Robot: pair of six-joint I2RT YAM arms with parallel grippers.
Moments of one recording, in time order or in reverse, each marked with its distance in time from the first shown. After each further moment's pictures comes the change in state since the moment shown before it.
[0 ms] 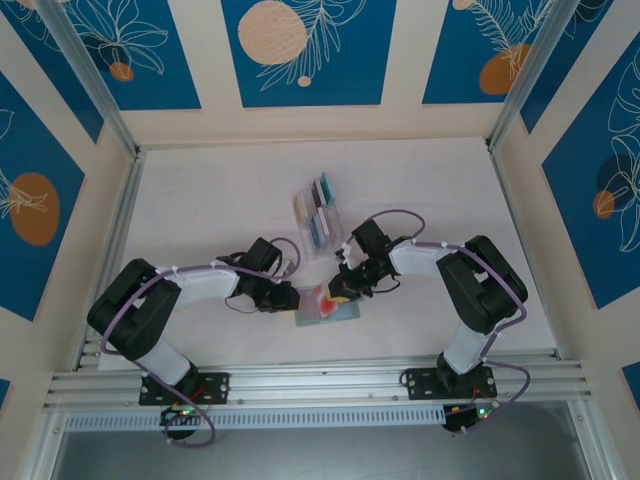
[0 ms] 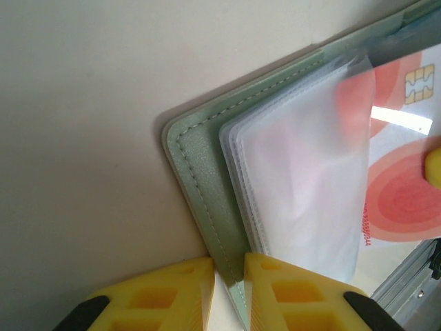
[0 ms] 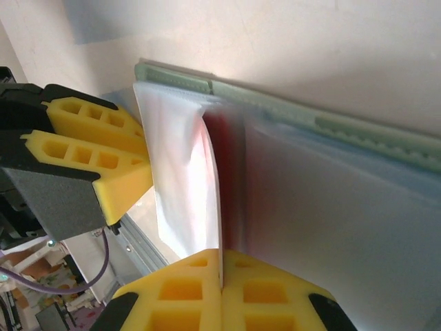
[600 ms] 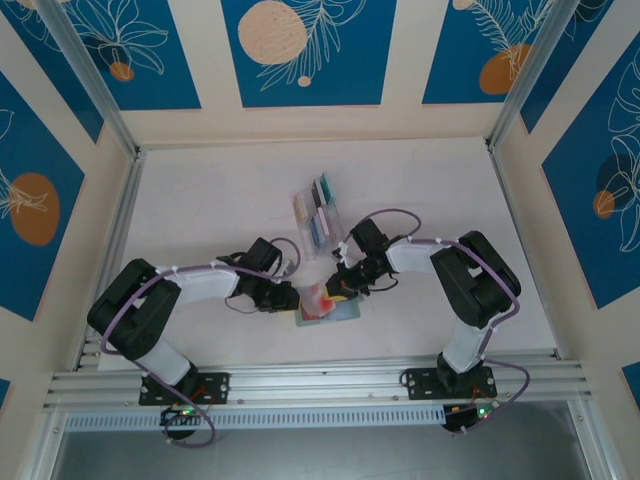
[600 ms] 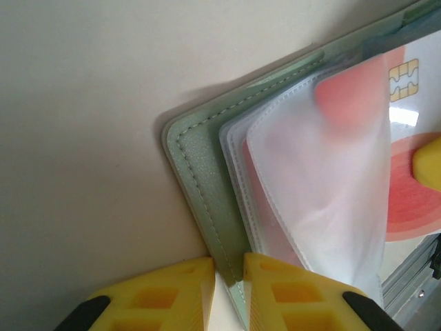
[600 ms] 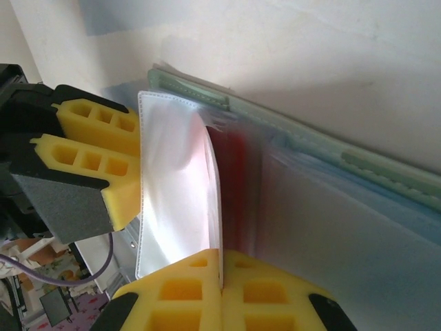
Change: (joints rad) left arm 0.002 0.000 0.000 -0.001 0.000 0.003; right arm -0.002 0.041 0.013 0.029 -0.053 -0.032
